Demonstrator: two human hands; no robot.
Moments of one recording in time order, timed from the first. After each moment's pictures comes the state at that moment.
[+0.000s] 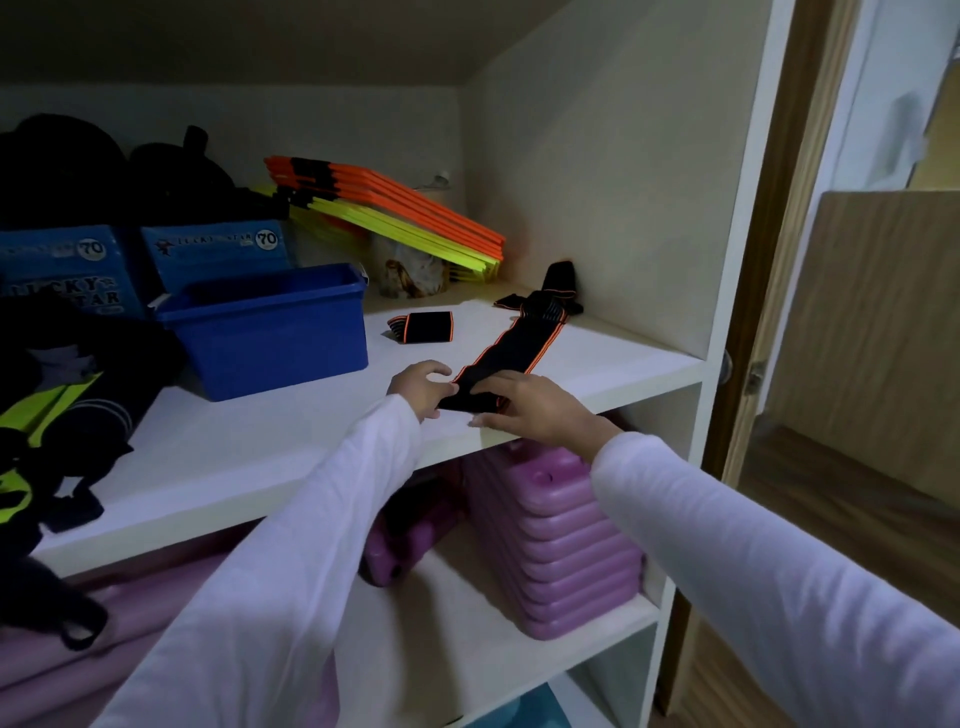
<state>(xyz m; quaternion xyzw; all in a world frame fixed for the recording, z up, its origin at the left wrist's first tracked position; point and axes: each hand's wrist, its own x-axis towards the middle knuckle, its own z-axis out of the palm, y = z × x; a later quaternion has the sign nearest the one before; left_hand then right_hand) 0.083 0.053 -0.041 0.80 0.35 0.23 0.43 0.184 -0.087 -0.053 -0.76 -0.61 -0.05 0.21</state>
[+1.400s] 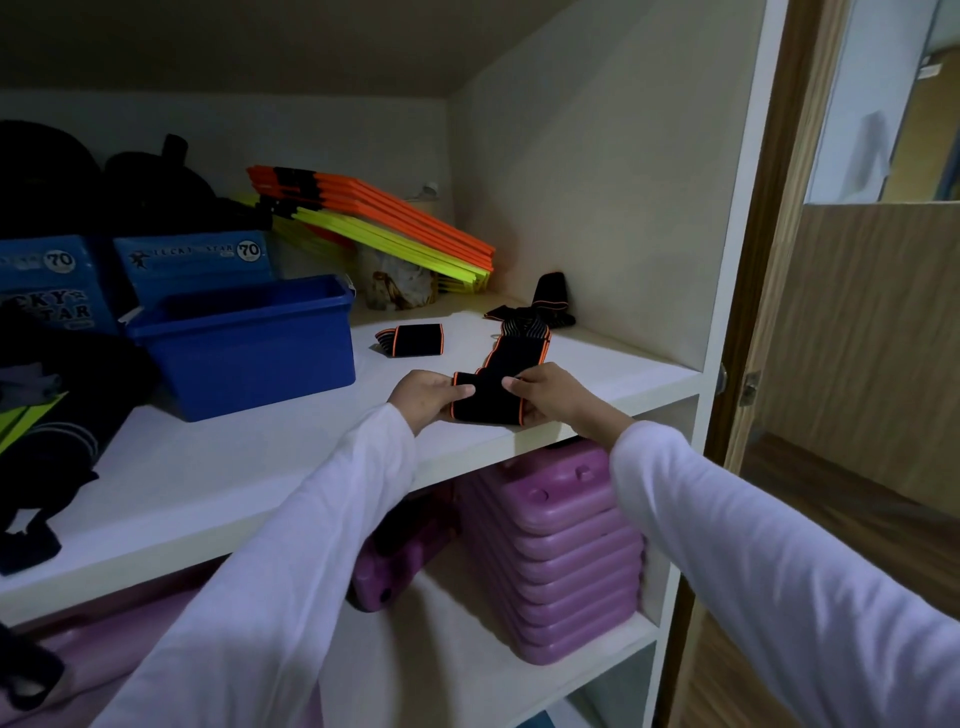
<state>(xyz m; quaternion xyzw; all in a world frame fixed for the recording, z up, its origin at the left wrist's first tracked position) 0.105 0.064 -0.042 0.76 0.21 0.20 0.58 0.211 -0.079 -0.036 -0.77 -0.38 0.18 0.47</state>
